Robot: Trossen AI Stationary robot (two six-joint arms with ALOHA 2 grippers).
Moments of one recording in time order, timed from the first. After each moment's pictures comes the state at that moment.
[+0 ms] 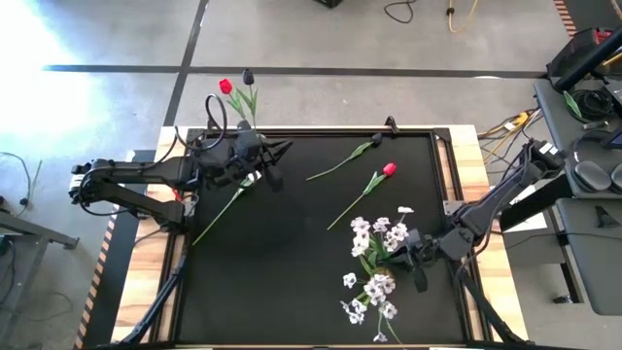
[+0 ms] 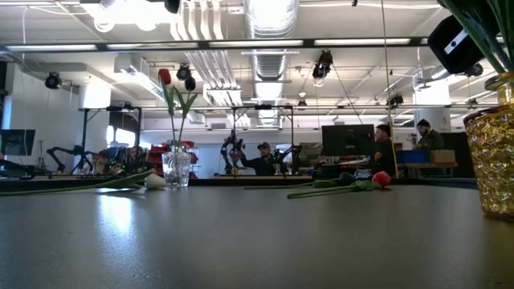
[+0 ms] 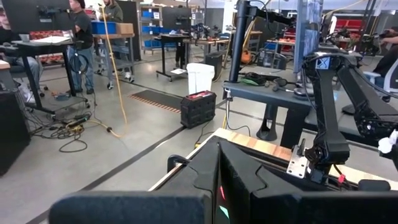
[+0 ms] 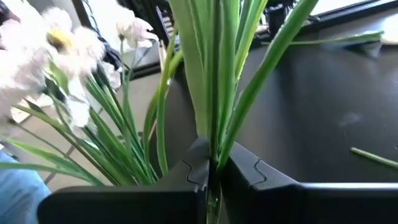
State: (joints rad) left arm 0.03 1.16 1.07 0.04 -0.51 -0.08; right arm 0.69 1.01 0.40 0.33 0.45 0.49
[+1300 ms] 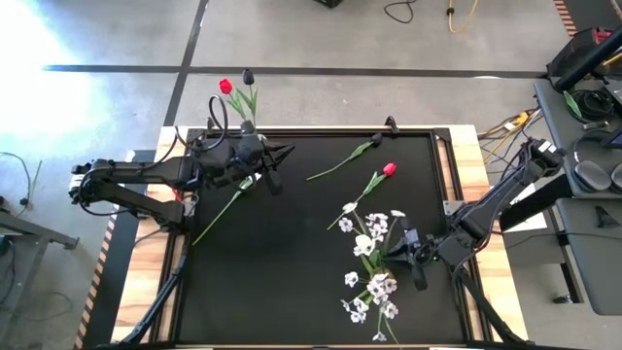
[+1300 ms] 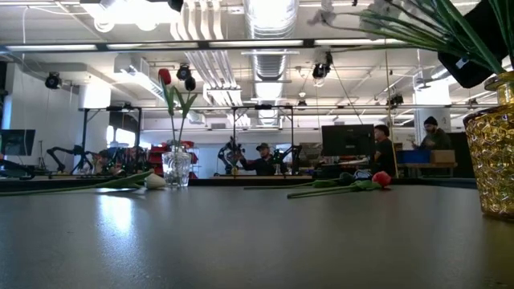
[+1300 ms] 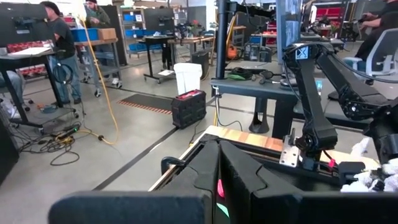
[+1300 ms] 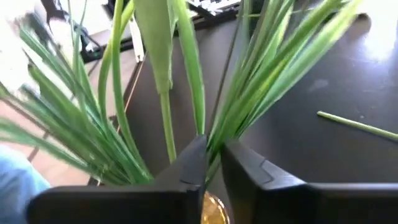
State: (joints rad) left arm 0.03 1.16 1.07 0.04 -0.44 -0.01; right arm 0.73 0.98 0.40 0.13 0.52 0.57
